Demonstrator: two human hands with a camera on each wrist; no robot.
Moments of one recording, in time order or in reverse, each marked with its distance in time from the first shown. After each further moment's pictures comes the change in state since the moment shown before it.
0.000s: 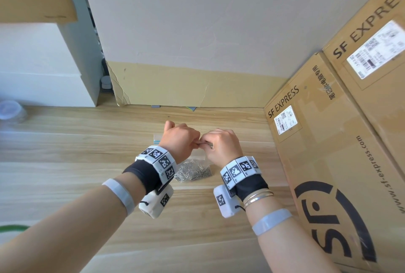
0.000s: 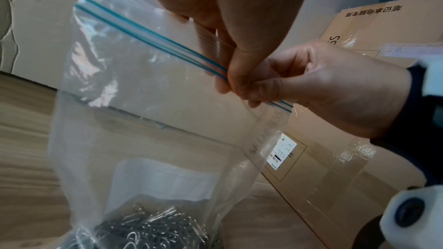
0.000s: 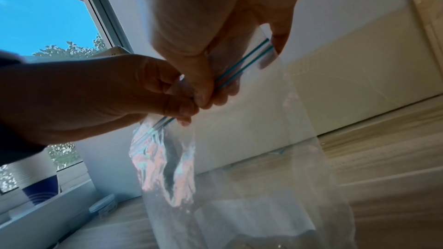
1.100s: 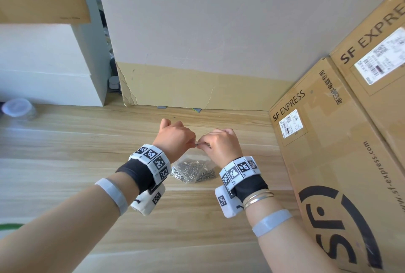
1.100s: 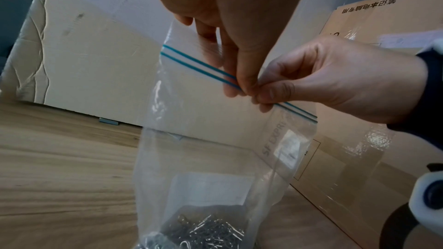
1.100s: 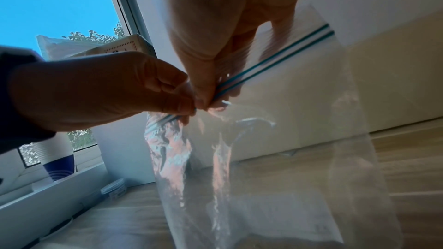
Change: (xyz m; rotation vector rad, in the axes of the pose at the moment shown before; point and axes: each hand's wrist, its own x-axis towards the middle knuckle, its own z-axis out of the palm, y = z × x) left_hand -0.012 -0.024 -0.011 0.039 0.022 0.033; right_hand 0.010 -0.012 0.009 -0.092 -0.013 -0.063
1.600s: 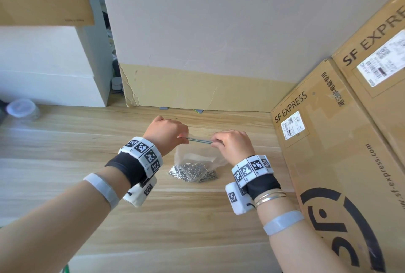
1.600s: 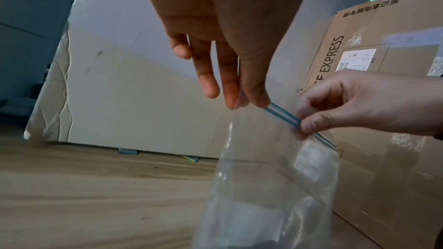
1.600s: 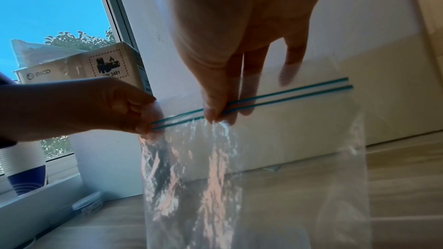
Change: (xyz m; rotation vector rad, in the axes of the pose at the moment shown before) left_hand 0.000 -0.022 -0.023 -0.022 -0.085 -0.047; right_hand 0.001 0.021 -0.018 -0.012 -0.108 0.113
